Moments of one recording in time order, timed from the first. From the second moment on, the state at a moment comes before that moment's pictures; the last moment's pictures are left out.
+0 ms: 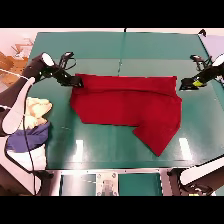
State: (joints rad) left arm -0.09 -1.84 1.68 1.16 -1.15 -1.24; right arm -0.35 -1.77 1.69 -1.42 1.33 1.22
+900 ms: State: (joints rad) left arm -0.09 -1.20 0.82 1.09 -1.13 -1.54; right arm -0.72 -0.94 0.72 -1.38 1.37 1.60
